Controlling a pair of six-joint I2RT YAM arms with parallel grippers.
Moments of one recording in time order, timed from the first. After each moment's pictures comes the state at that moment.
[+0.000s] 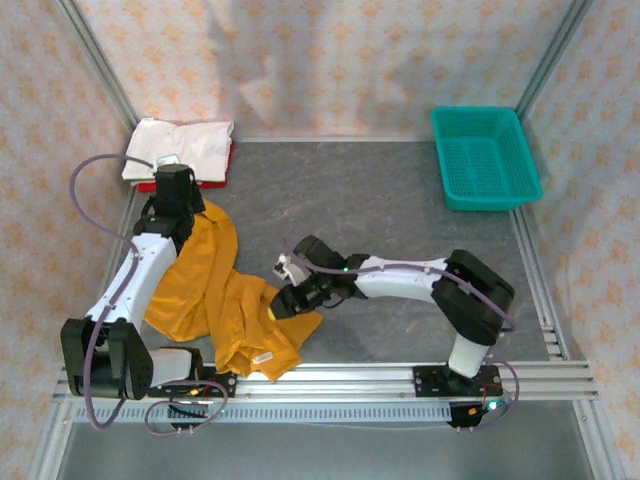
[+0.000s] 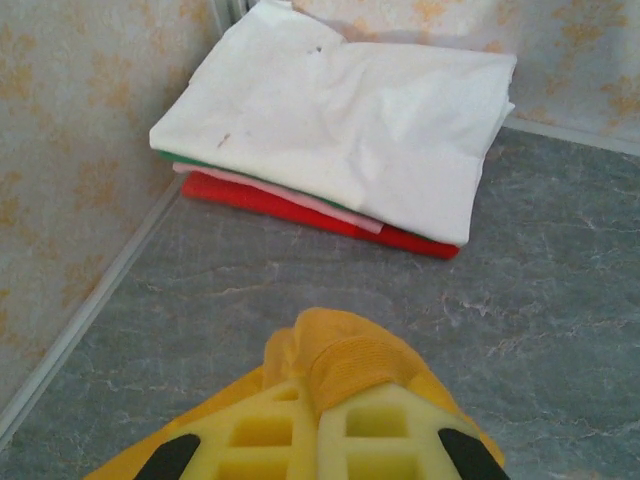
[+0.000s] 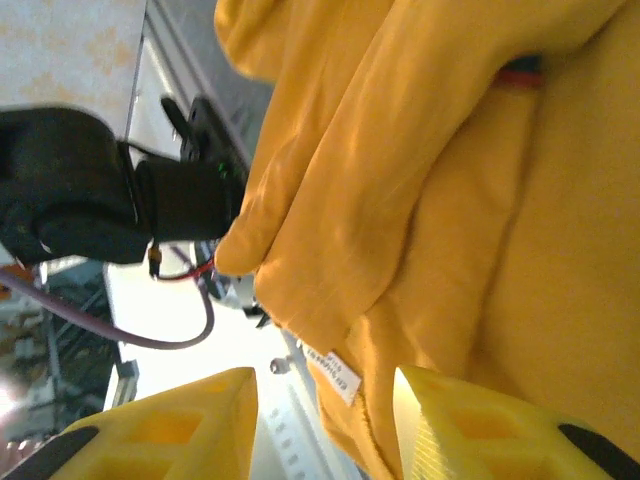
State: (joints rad) left arm 0.01 1.26 0.97 -0.33 -0.39 -0.23; right arm 1.02 1.76 1.01 -0.10 -0.73 0.66
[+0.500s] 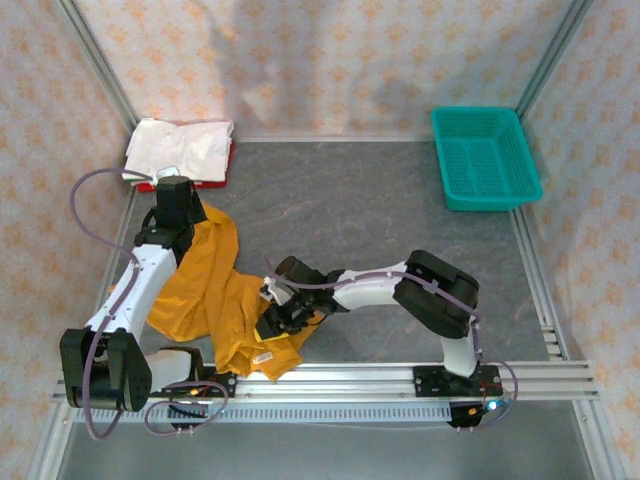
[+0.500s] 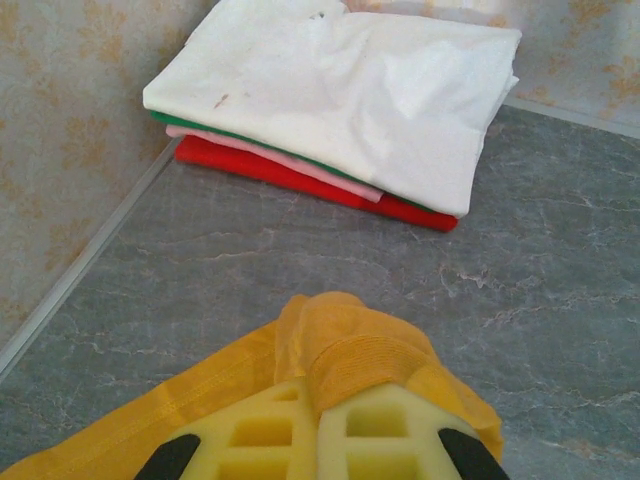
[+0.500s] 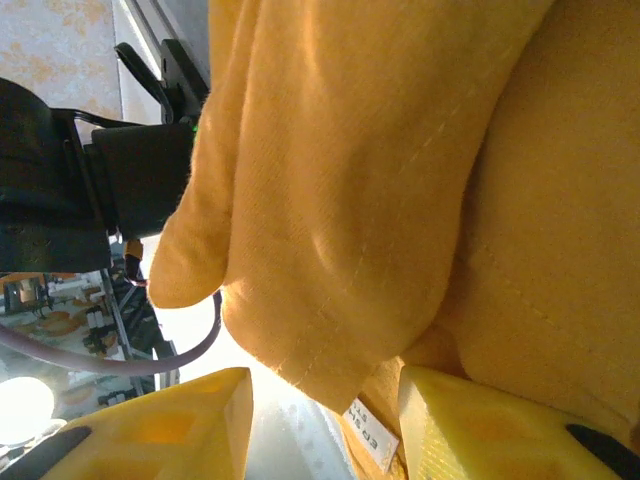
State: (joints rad) left arm 0.01 1.21 0.89 -0.30 -0.37 -0.28; right arm 1.10 1.93 1.06 0.01 -0.78 0.82
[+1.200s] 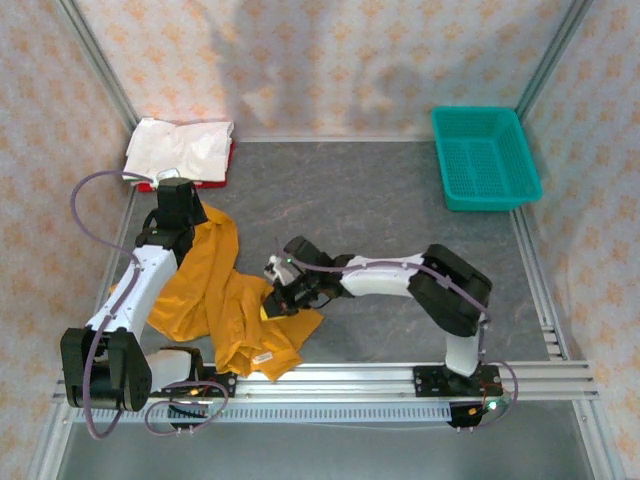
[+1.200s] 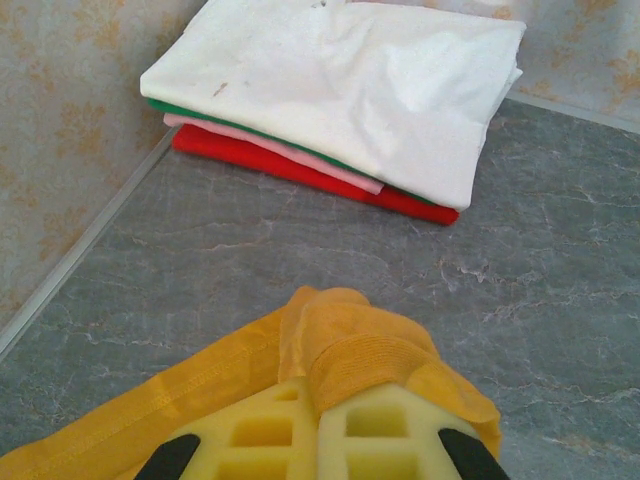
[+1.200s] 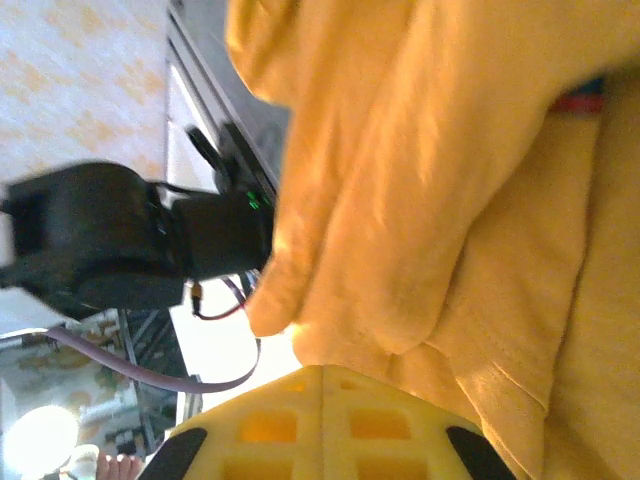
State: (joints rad) left arm 0.01 1.21 0.87 -0.30 -0.37 -0.29; right arm 1.00 1.84 1.09 -0.05 -0.78 0.80
